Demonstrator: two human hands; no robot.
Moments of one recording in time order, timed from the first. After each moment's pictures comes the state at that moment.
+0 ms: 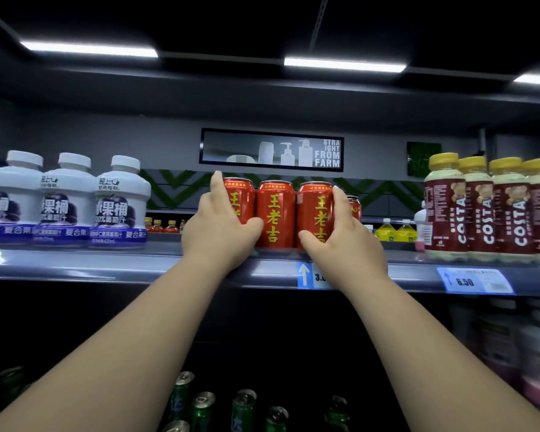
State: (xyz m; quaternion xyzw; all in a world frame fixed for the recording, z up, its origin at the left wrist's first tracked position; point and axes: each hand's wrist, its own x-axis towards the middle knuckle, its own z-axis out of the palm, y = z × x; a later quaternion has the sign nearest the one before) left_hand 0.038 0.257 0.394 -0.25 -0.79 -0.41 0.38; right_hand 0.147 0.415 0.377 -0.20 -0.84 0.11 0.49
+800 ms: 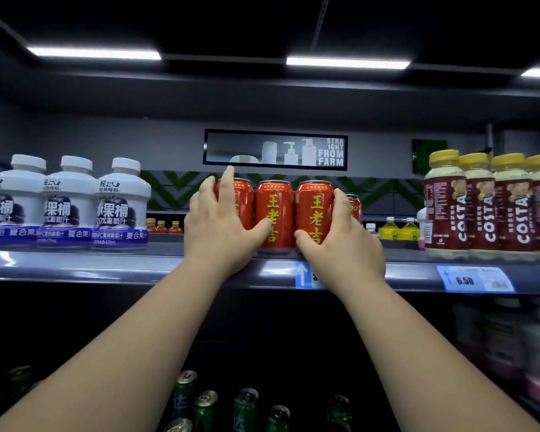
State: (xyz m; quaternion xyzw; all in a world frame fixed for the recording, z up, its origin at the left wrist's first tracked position) left_hand 0.037 0.262 0.387 -0.28 -0.77 -0.35 0.45; right_hand 0.150 0.411 0.373 -0.20 -0.84 0.07 0.50
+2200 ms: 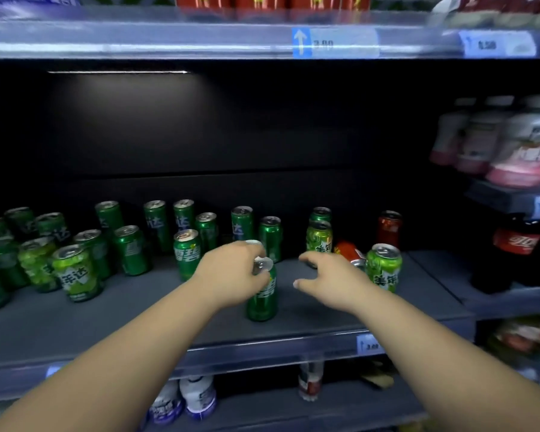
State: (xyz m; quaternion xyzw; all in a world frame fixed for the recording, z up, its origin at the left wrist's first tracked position) left_hand 0.062 0.242 0.094 -0.47 -0.87 -0.11 0.09; right_hand 0.188 0.411 0.074 -0.23 -0.95 0.20 0.07
